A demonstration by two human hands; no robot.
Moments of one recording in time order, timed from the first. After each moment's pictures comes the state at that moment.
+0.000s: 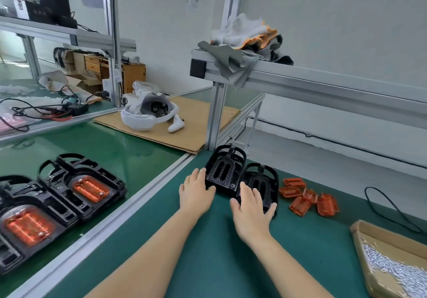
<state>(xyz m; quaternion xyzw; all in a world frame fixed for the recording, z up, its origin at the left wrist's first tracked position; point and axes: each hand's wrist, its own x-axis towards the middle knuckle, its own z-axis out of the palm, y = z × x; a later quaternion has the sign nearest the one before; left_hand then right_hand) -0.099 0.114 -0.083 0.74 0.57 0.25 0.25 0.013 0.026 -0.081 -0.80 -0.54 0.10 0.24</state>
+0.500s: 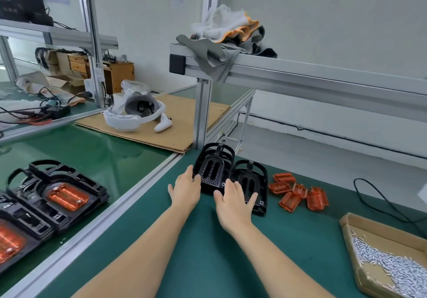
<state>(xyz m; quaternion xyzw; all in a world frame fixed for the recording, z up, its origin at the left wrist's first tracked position) -0.082 0.124 -0.075 0.67 0.59 0.29 0.34 0.015 0.051 -0.081 -0.80 -0.54 0.12 0.25</state>
